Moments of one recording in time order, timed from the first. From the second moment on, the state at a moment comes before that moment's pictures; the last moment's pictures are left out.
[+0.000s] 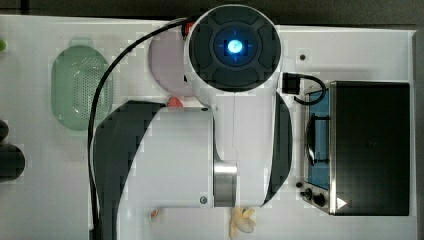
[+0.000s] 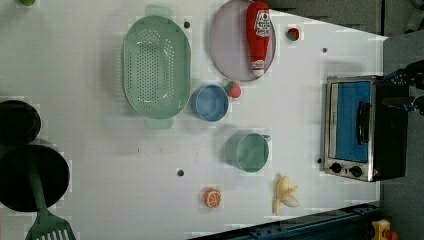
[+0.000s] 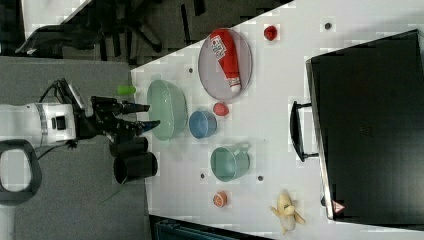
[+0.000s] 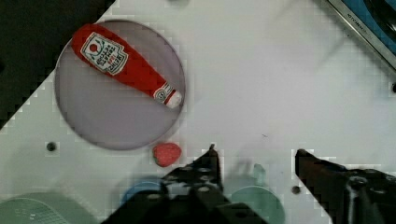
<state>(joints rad) 0.02 -0.03 -0.01 -1.80 -0.03 0.22 0.06</state>
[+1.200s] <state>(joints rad) -0.01 -0.30 -0.08 -2.00 -0.03 0.14 0.06</state>
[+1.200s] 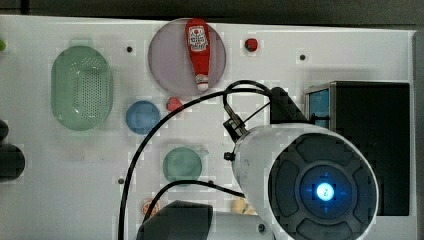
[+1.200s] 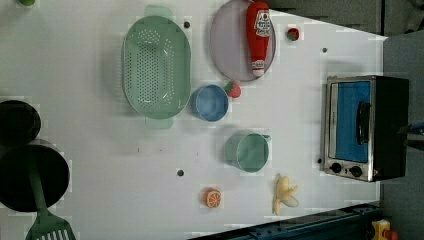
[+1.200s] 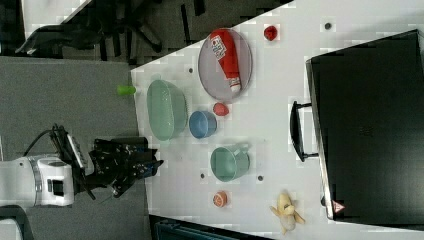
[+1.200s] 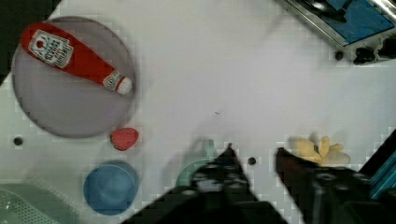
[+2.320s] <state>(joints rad) -0.07 -0.16 -0.39 -2.13 -0.03 0.46 -0.95</state>
